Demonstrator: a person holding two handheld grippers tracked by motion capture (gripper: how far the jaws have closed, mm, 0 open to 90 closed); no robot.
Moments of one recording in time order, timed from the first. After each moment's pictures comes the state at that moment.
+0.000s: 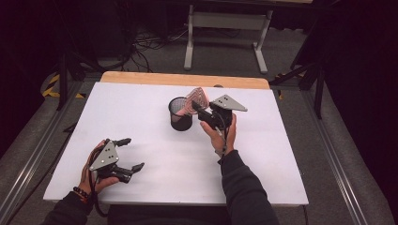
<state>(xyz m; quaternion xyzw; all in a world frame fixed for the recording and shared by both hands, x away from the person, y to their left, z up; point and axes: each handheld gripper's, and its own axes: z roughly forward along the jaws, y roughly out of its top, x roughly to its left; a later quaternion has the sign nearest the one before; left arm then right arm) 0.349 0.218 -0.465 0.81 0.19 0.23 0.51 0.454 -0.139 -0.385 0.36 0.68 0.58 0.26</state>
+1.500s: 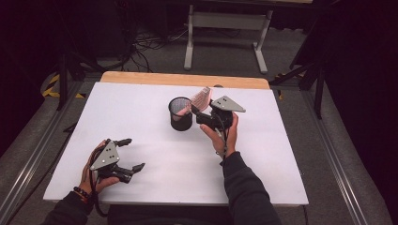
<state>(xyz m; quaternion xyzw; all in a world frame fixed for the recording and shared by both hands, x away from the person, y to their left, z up) 0.350 0.216 -0.466 0.81 0.19 0.23 0.51 0.453 -0.141 -0.388 0.36 0.69 0.55 0.29</state>
